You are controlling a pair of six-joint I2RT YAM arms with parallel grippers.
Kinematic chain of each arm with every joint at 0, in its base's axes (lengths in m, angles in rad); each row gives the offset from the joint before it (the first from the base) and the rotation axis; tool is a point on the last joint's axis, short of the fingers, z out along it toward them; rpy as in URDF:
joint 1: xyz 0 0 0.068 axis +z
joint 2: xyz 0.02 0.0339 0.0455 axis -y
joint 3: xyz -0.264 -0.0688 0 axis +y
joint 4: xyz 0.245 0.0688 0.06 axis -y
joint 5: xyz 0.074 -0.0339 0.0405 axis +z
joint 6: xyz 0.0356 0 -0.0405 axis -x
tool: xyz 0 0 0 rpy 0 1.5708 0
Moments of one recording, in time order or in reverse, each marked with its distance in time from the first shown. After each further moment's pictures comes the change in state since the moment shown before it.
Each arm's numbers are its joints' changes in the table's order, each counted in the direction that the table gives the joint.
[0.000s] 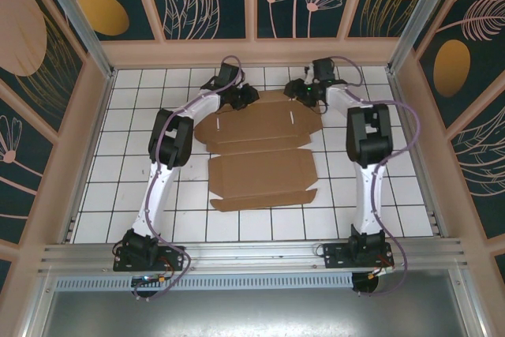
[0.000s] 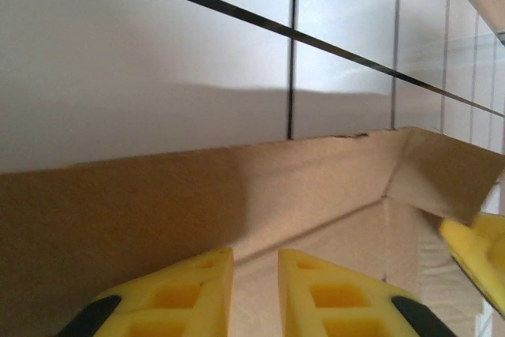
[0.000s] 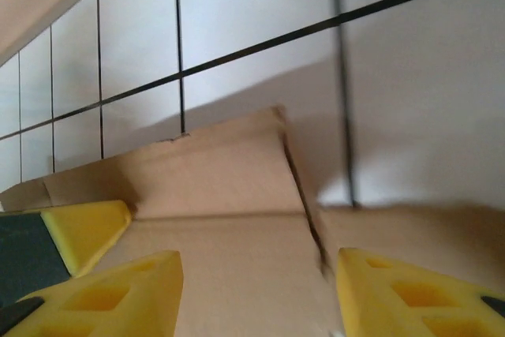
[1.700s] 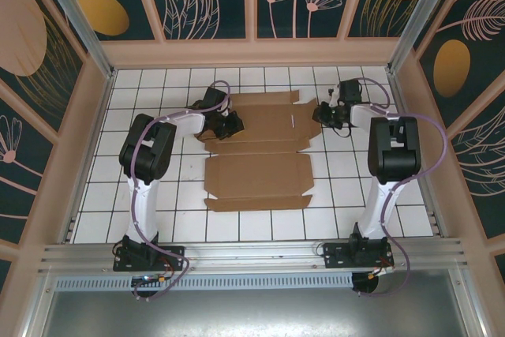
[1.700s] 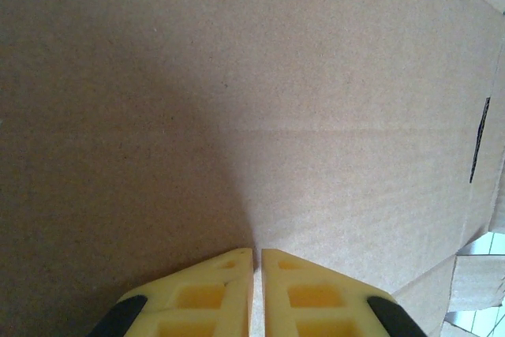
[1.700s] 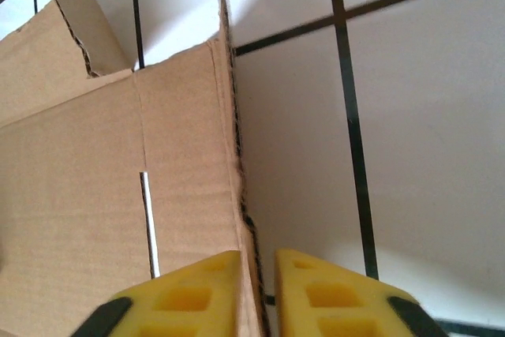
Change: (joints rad) left arm 0.000 0.398 0.710 0.111 0.000 -0.053; right arm -0.119 0.245 0.441 0.056 -0.021 0.154
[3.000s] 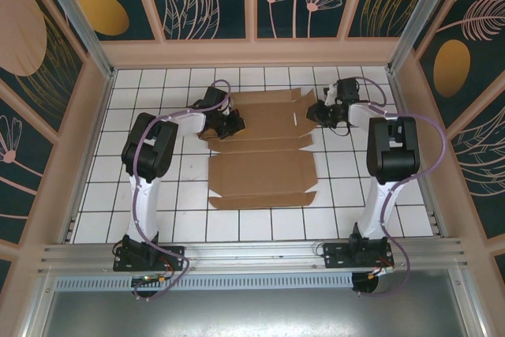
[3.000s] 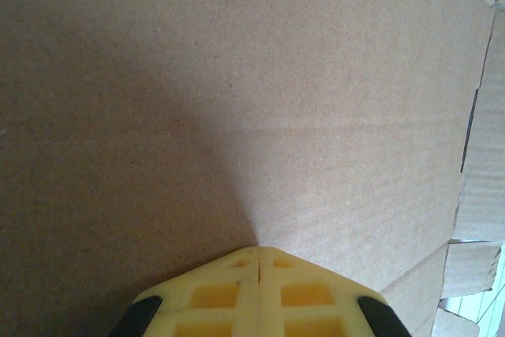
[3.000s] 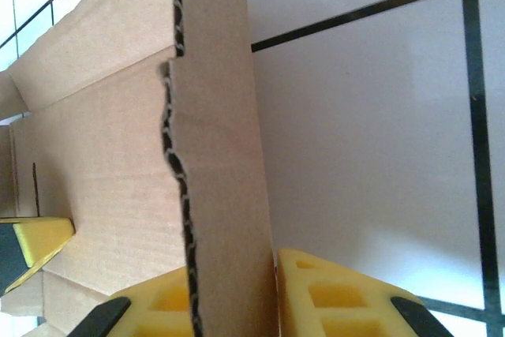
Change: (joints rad) left arm 0.002 -0.034 -0.027 0.031 -0.039 0.017; right arm 0.032 0.005 -0.034 -0.021 0.095 -0.028
